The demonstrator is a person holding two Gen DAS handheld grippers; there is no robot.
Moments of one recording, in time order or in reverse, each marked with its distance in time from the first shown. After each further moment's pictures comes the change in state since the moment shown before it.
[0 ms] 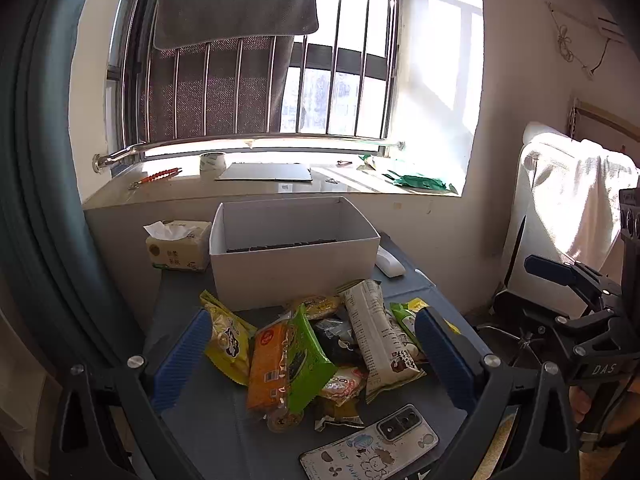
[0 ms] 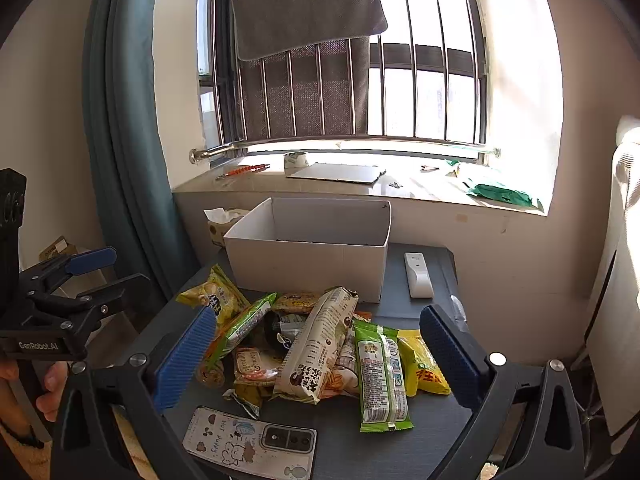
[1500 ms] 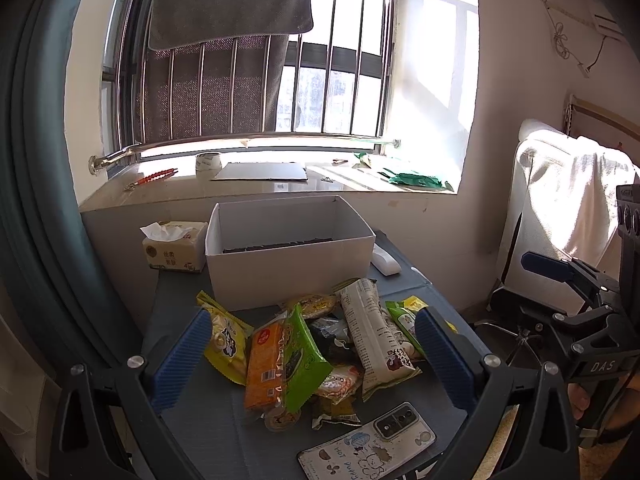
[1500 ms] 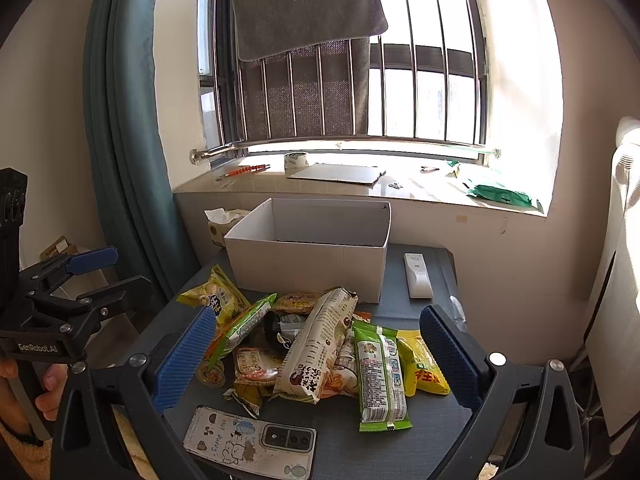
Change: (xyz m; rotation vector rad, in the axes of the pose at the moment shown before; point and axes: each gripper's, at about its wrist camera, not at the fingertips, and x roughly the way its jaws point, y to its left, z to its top) left arm -0.002 0.000 0.002 0.011 0.010 -0.014; right arm -0.003 0.000 0.003 0.001 0.003 -0.001
